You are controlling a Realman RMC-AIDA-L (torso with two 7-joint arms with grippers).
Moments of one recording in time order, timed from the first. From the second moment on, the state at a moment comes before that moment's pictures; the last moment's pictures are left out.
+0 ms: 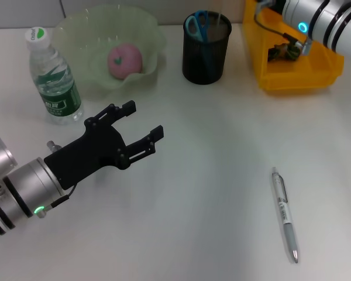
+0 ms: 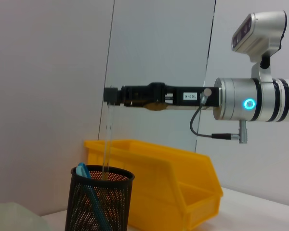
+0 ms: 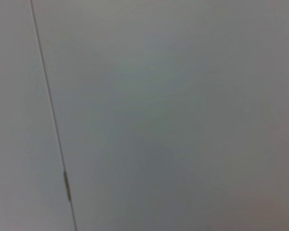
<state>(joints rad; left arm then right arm) -0.49 -2.08 0.83 0.04 1.40 1.42 -0.62 0.89 2.08 -0.98 -0.28 -1.10 -0.78 1.01</state>
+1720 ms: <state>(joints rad) -0.45 -2.06 1.03 0.32 1.66 1.56 -0.79 0.71 2.02 -1.03 -0.95 -2.21 -1.67 2.45</state>
